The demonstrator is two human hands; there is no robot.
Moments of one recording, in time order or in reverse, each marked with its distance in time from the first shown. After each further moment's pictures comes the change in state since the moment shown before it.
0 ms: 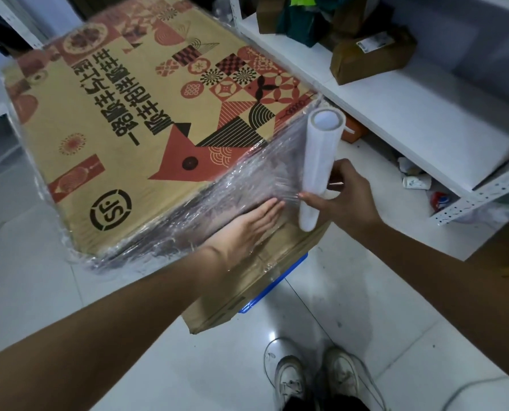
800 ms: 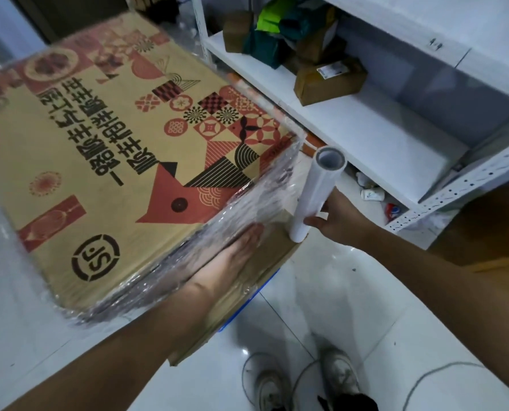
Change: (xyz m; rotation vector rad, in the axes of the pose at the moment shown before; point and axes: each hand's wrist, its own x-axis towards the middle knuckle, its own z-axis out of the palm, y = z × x) left_hand -0.003 0.014 0.009 0.007 0.070 -0.010; right_hand 0.020 -0.001 -0.034 -0.214 -0.286 0.111
